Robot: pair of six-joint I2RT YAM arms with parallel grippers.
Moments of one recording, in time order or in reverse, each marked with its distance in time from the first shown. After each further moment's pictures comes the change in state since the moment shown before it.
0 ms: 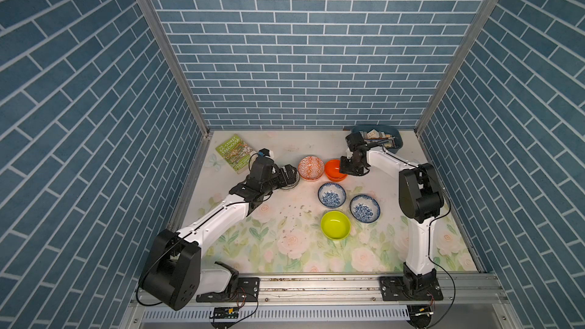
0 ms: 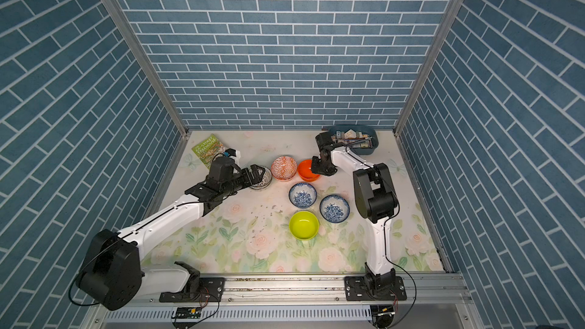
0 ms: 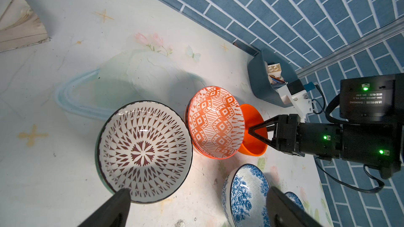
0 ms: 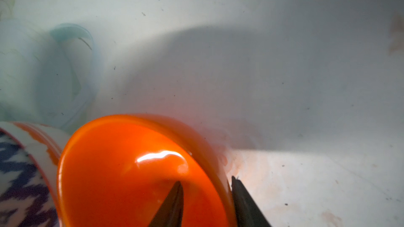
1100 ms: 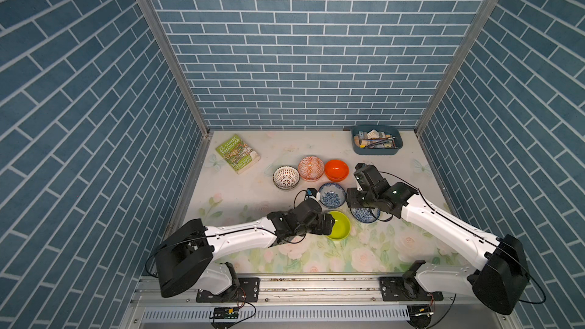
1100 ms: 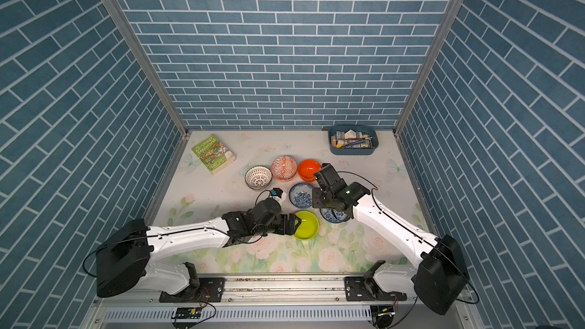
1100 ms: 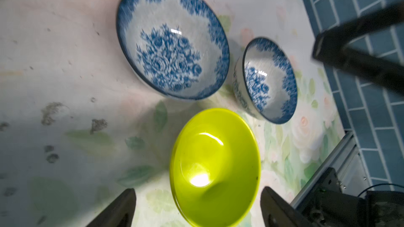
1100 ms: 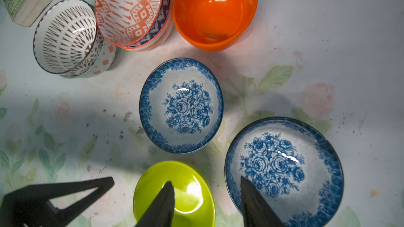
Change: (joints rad) left arm -0.608 0.121 -0.089 -0.015 -0.135 -0.130; right arm 0.309 -0.829 -0.620 -0.009 0.210 0.109
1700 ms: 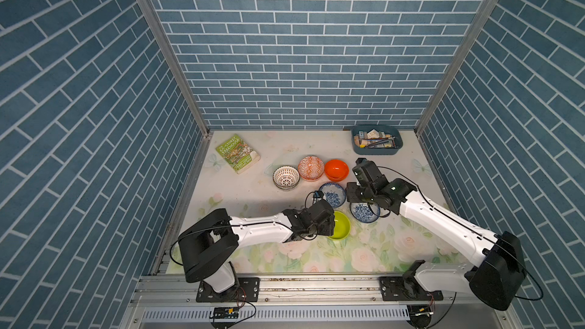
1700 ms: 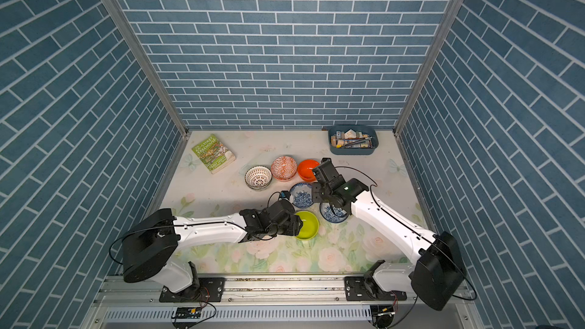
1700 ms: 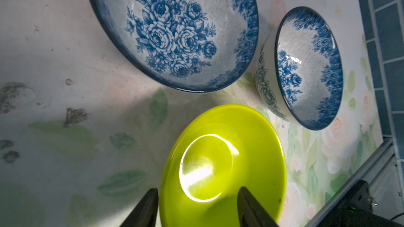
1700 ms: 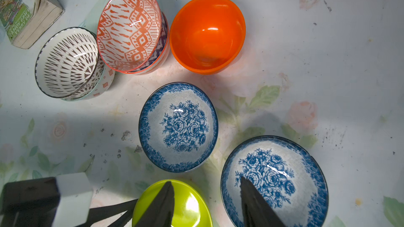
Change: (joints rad) left arm -0.022 0.164 0.124 -0.077 -0.026 -0.052; right arm 0.000 0.026 0.043 0.013 0.060 -0.001
